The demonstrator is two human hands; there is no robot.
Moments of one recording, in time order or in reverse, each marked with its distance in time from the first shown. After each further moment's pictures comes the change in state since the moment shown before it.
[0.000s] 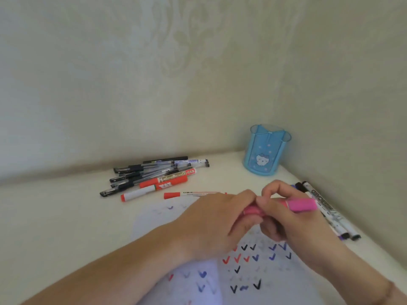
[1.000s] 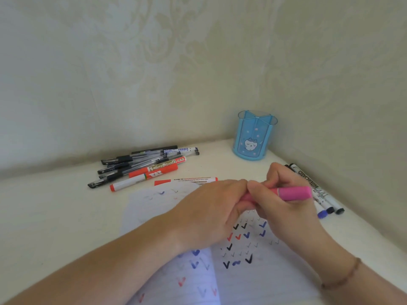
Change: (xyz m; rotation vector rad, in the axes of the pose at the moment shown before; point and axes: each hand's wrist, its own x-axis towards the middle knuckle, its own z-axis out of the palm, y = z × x) left_hand -0.004 0.007 0.008 -0.012 0.000 0.030; right_hand -0.010 0.011 0.013 -0.268 0.272 -0.321
